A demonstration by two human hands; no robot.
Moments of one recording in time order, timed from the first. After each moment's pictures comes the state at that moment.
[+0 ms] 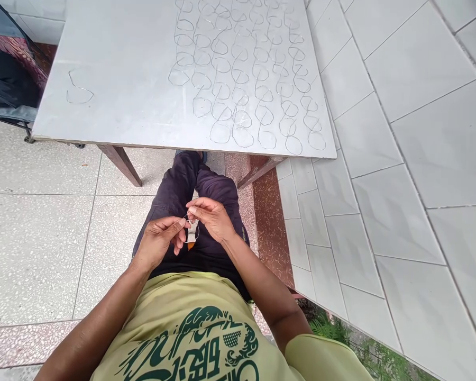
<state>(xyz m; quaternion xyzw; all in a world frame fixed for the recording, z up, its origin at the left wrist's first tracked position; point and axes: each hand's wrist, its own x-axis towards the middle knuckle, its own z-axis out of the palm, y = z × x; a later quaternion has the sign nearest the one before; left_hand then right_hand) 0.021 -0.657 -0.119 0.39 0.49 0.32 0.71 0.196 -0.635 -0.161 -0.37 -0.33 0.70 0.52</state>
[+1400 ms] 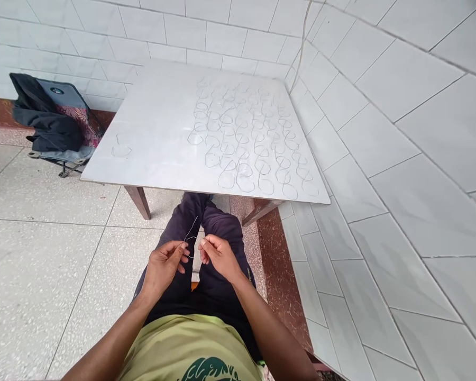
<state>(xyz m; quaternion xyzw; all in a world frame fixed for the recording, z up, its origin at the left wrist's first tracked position) 0.014 -0.641 -0.131 0.45 0.58 0.39 0.56 0.202 -0.633 -0.156 -0.47 -0.47 0.61 0.43</state>
